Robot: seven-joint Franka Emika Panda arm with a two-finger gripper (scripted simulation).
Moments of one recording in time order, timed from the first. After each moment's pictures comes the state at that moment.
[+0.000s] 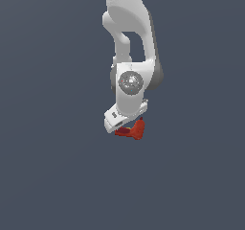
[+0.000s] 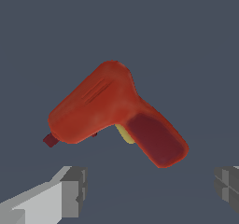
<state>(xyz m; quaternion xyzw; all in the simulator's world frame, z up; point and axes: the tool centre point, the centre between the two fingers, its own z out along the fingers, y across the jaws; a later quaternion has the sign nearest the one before) -0.007 0.017 0.104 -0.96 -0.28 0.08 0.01</state>
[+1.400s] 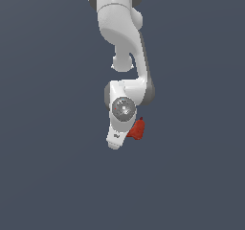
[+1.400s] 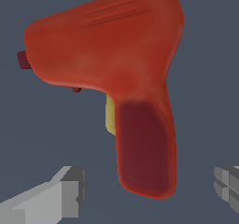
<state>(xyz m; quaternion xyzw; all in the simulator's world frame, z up) 0.004 -0.011 0.054 -0.81 -0.57 0.13 0.06</state>
